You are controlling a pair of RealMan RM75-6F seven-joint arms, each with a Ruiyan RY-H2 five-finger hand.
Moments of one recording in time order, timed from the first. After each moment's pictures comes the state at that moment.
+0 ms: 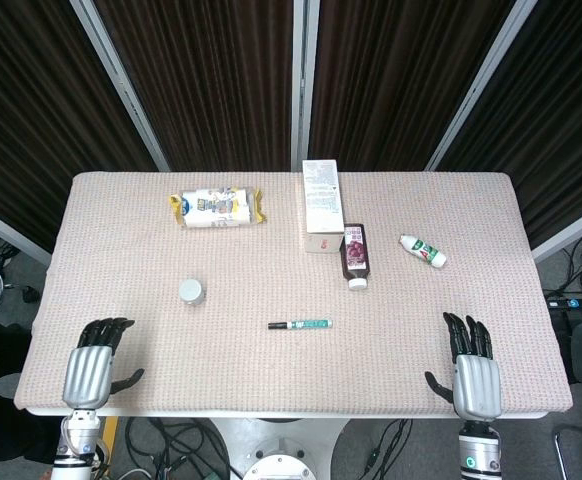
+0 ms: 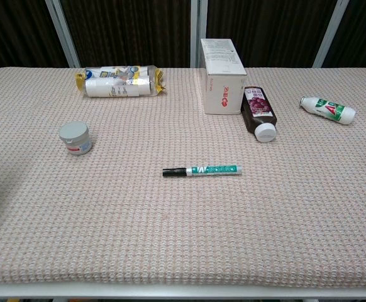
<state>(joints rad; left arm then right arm) -0.05 -1.61 -0.01 -1.54 1.50 1.53 0.30 -0.01 -1.61 0.04 -1.65 -1.52 1.58 -0.36</state>
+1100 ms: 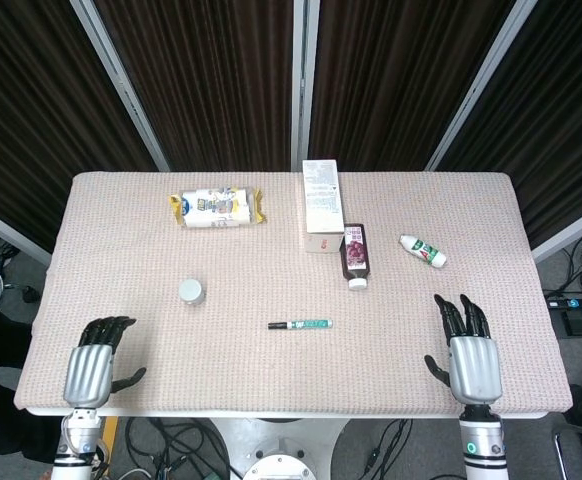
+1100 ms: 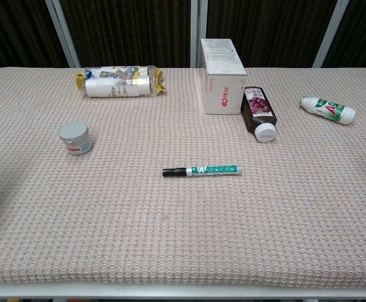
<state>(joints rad) -0.05 -1.60 -0.02 -1.56 1.50 1.53 0.27 0.07 -1.50 0.11 -1.83 -1.54 1.51 -0.57</state>
